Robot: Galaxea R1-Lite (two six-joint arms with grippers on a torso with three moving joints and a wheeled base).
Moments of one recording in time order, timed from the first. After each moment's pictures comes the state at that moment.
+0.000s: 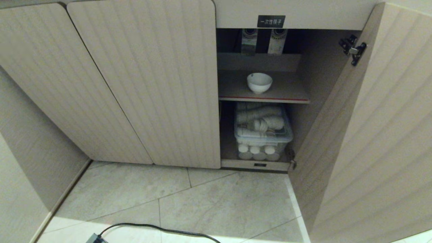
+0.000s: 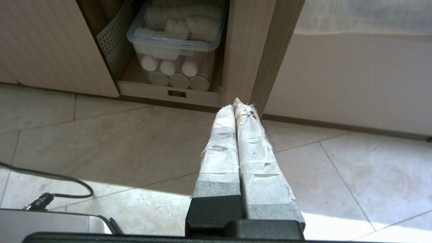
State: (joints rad) left arm 0.00 0.00 0.00 0.00 0.01 -0.03; right arm 0.01 0.00 0.00 -0.01 0.00 -0.07
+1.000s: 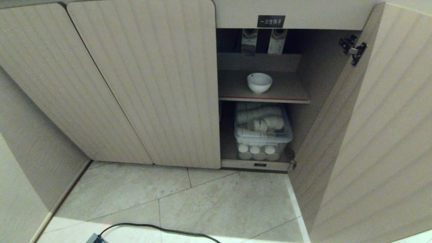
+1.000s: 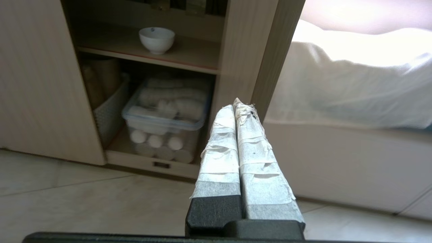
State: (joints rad) left arm 0.00 0.00 0.00 0.00 0.01 -0.03; right arm 0.00 0.04 -0.17 -0.17 0.00 -0.14
